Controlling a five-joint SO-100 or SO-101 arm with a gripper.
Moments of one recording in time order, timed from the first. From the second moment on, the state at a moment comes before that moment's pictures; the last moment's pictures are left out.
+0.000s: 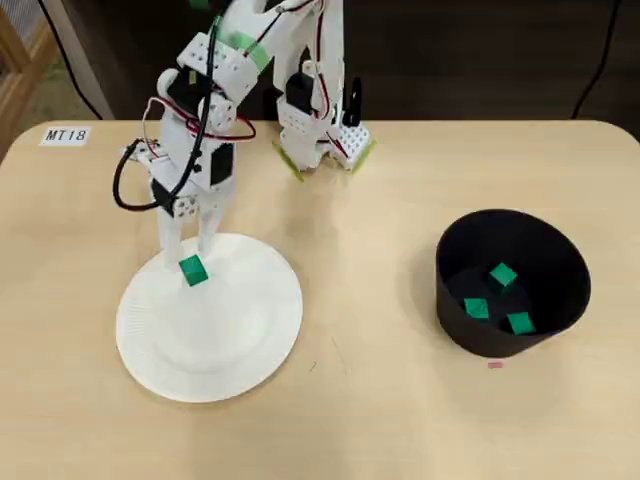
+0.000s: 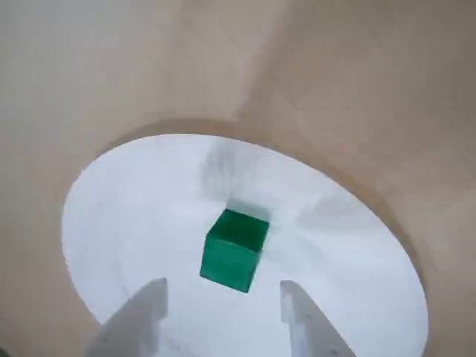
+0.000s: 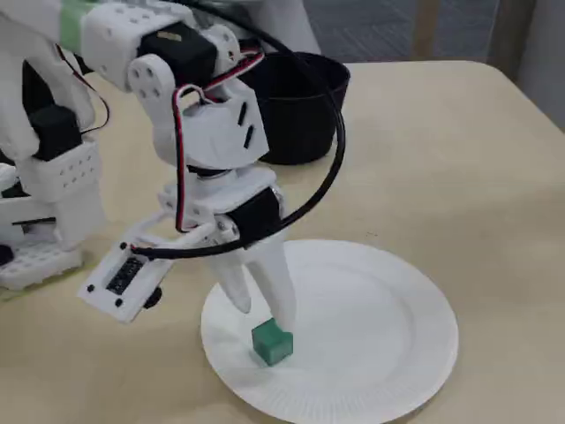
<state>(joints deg) 37.4 101.9 116.0 58.2 5.4</state>
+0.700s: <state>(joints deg) 36.7 95.0 115.8 58.1 7.6</state>
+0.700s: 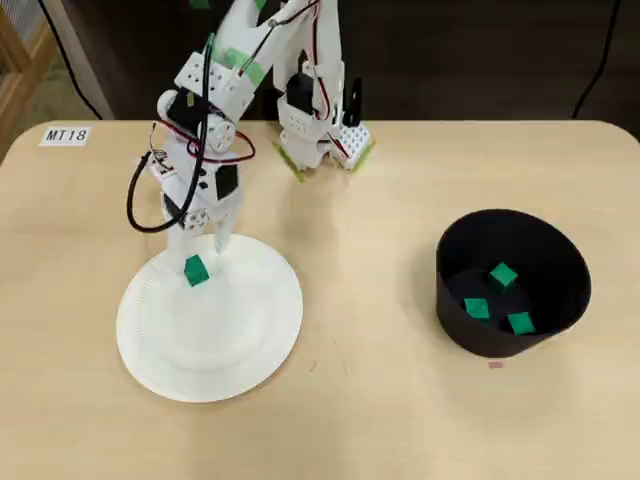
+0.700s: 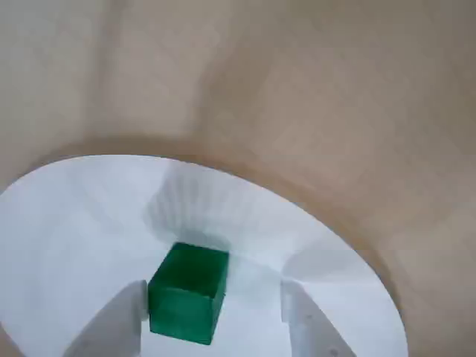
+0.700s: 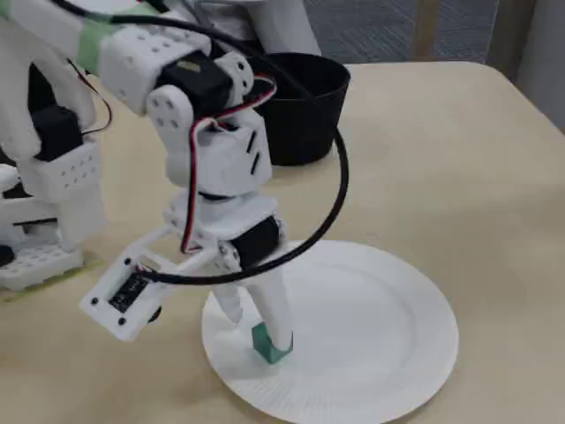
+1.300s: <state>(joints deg) 36.6 91.9 110.9 55.1 9.3</state>
